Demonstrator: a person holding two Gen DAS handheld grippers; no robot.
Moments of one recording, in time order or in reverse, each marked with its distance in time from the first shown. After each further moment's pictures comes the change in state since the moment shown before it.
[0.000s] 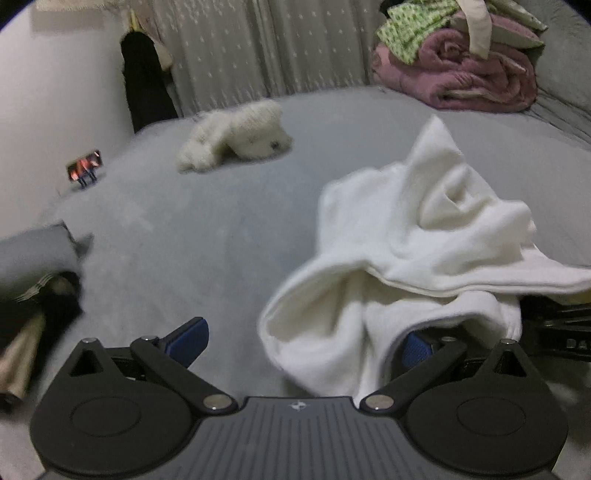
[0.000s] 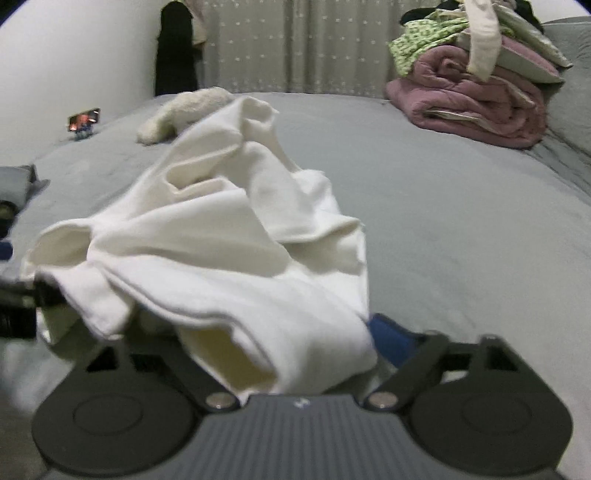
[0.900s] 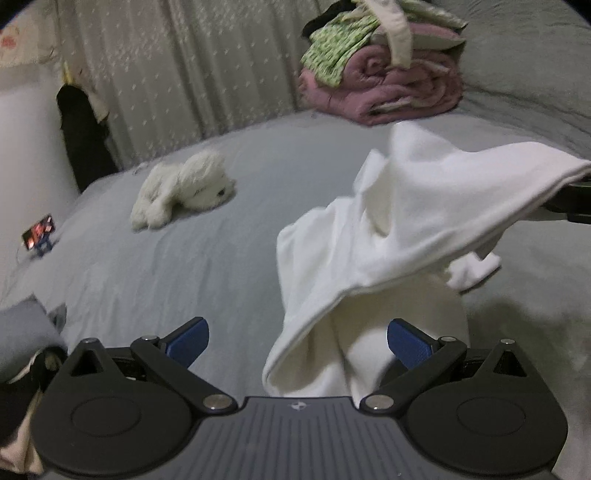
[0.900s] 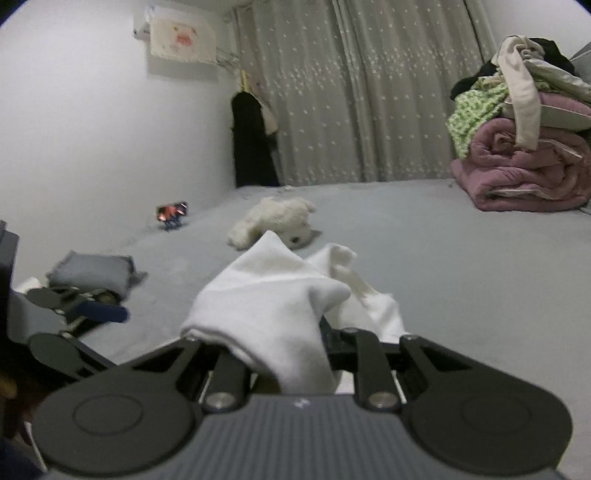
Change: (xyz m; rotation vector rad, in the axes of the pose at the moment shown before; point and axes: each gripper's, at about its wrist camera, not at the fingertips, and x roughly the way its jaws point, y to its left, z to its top) left arm -0.038 -0.003 0.013 0.198 -0.105 -0.163; right arm -0.087 -0.011 0.029 0.005 -0.308 0.290
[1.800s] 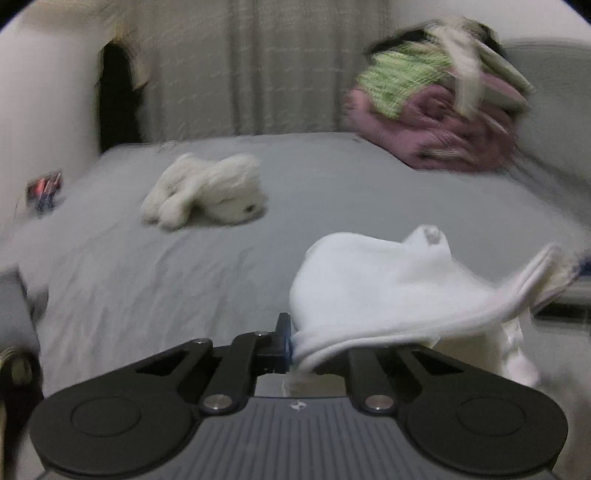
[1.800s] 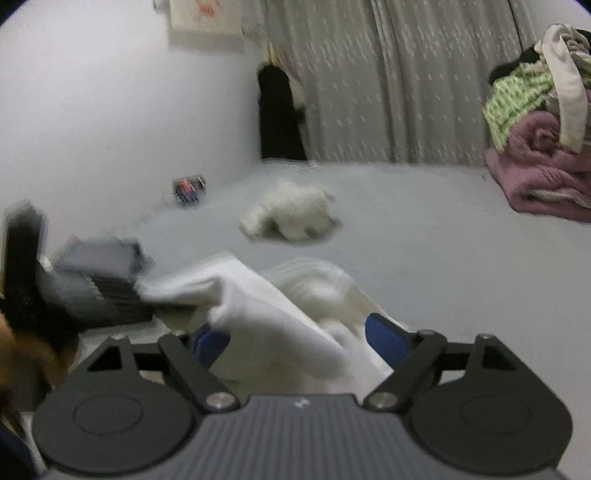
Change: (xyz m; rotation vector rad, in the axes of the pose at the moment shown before) left arm 0.059 0.064 0.051 -0.305 -0.025 0.026; right arm 0.075 -0.023 0.042 -0.088 0.152 0.039
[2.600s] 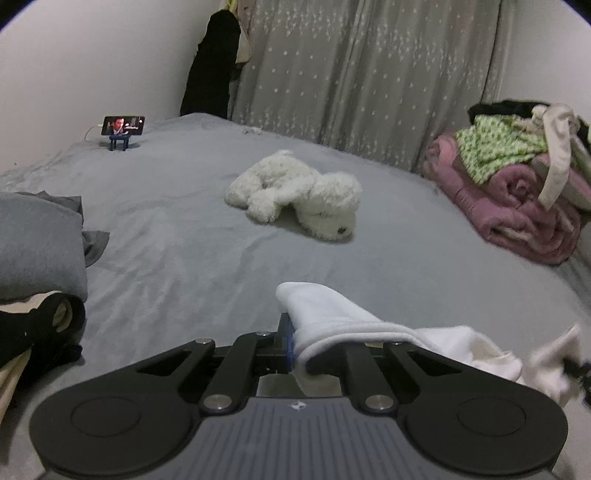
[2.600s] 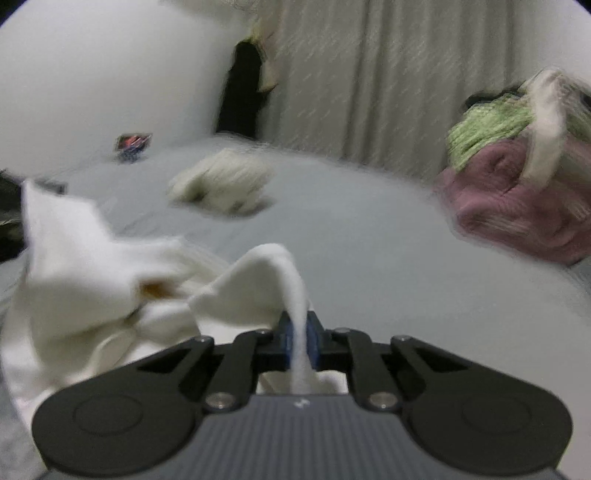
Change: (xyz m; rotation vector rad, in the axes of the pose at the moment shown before) left arm -0.002 0.081 0.001 -0.300 -0.062 0.089; right arm 0.036 -0.007 -0.023 -0.180 -0.055 -0.289
